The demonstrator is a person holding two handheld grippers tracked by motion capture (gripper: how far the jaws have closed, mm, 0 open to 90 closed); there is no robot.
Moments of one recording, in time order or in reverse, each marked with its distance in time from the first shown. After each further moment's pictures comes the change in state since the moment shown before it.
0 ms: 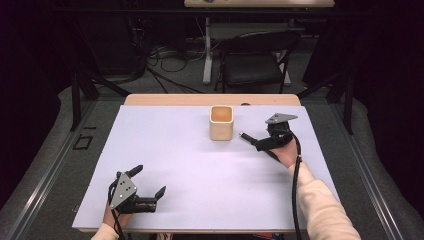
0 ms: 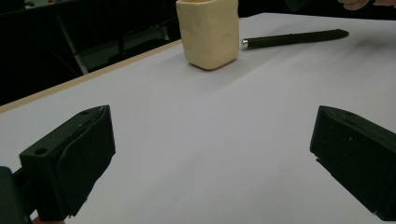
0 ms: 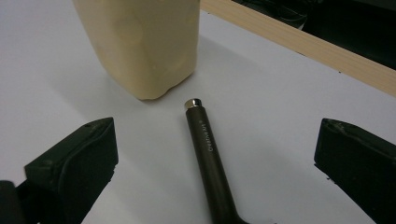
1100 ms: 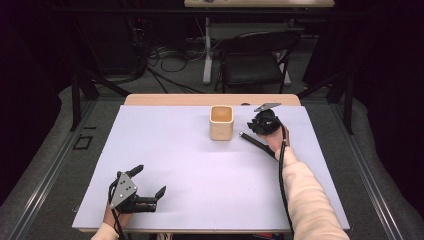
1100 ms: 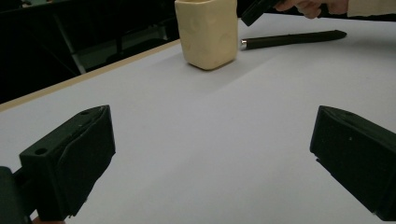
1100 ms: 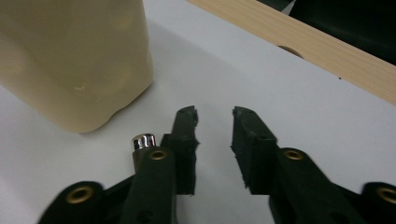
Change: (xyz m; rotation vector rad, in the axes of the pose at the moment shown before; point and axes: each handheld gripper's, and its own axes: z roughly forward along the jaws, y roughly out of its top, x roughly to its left) left arm 0.001 0.000 0.001 -0.001 -0.008 -0.004; right arm -0.019 0.021 0.061 0.098 -0.051 0.005
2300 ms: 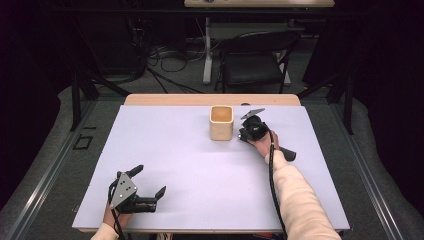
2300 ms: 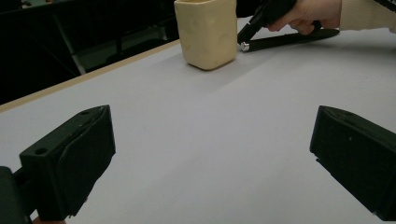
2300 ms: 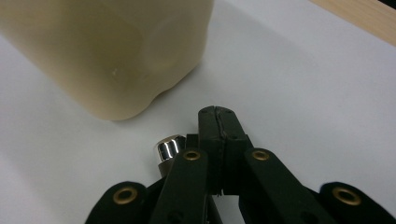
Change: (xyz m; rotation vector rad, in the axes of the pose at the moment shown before) left arm 0.000 0.000 0.000 -0.001 0.000 0.005; right arm 0.033 -0.005 0.028 0.096 0.036 -0.054
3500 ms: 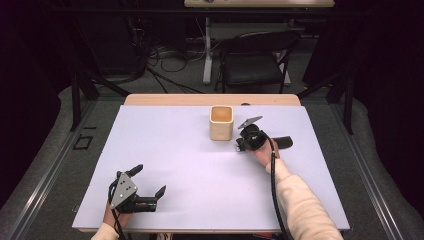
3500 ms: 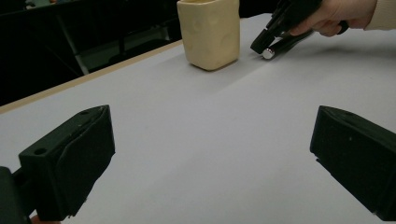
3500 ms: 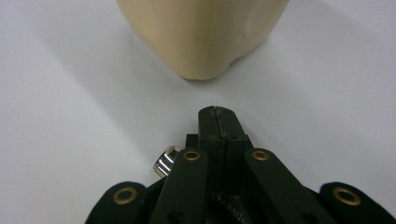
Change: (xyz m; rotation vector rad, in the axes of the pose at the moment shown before) left arm 0.000 0.000 0.000 -0.001 0.011 0.000; right arm 0.029 -0.012 -0.019 0.036 0.084 -0.042
